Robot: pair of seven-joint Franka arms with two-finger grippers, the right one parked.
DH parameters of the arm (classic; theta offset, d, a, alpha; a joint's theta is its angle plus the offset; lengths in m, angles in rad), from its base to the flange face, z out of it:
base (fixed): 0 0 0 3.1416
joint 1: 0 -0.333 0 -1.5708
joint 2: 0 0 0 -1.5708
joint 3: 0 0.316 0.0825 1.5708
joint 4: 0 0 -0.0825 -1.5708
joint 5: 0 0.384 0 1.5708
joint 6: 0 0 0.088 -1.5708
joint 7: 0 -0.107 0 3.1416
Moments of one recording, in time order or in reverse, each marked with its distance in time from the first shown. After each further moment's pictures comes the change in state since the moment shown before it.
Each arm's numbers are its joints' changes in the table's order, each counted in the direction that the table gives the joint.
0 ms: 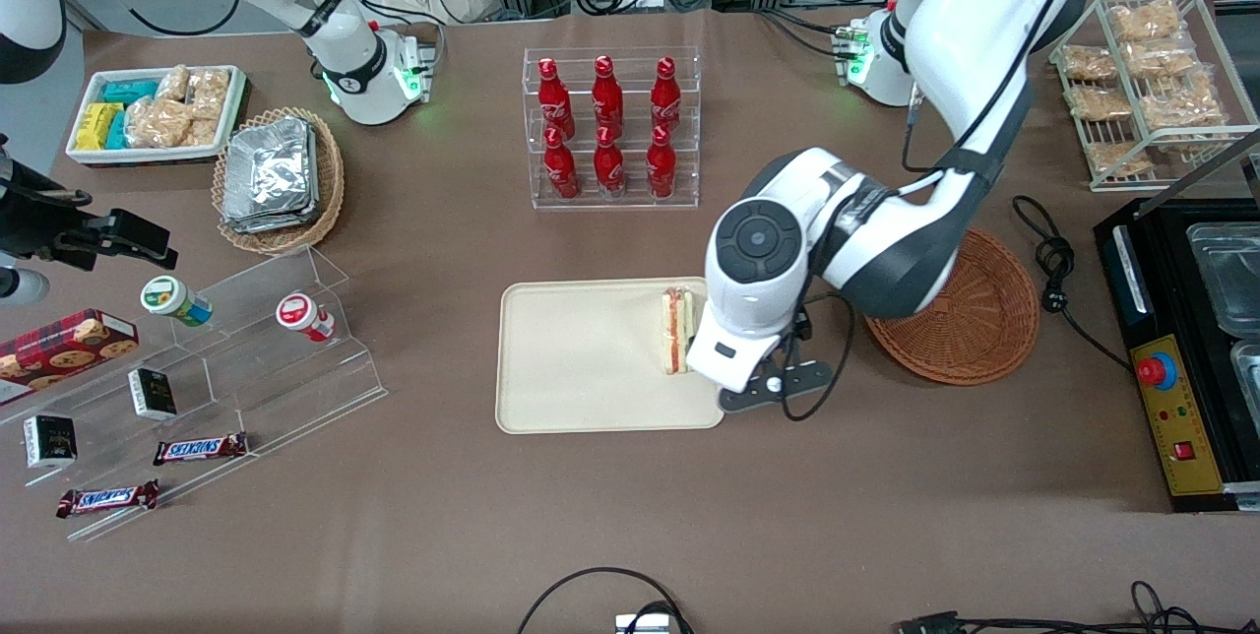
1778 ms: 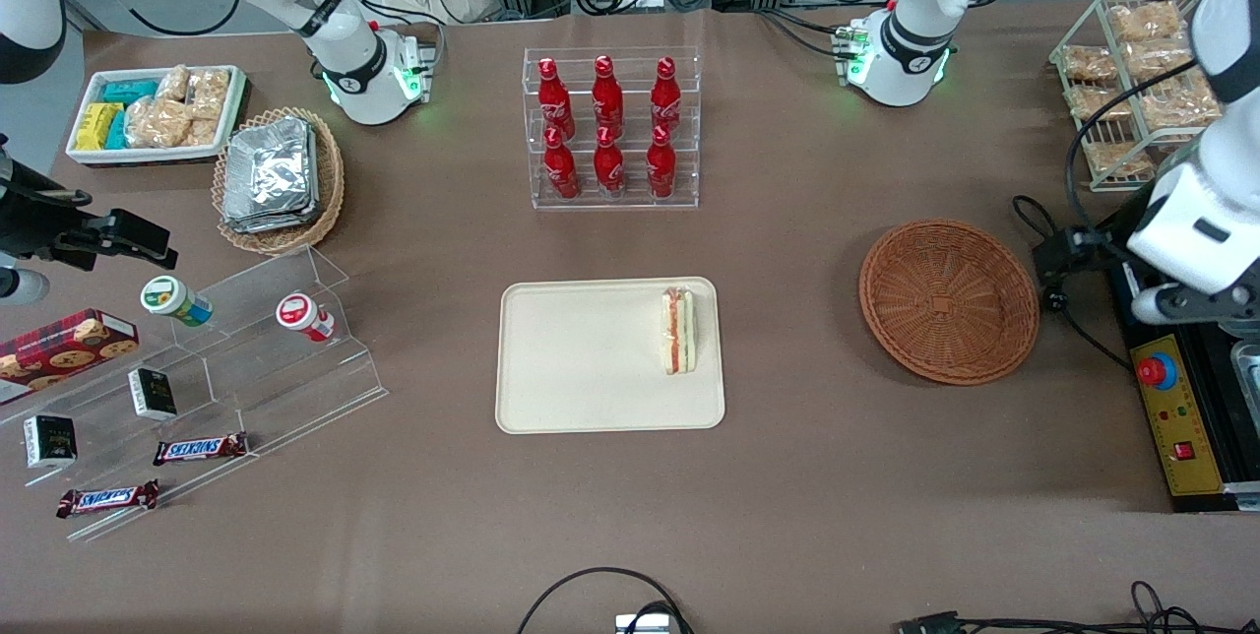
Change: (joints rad) arm -0.201 0.623 0.523 -0.387 -0.459 -0.079 -0.891
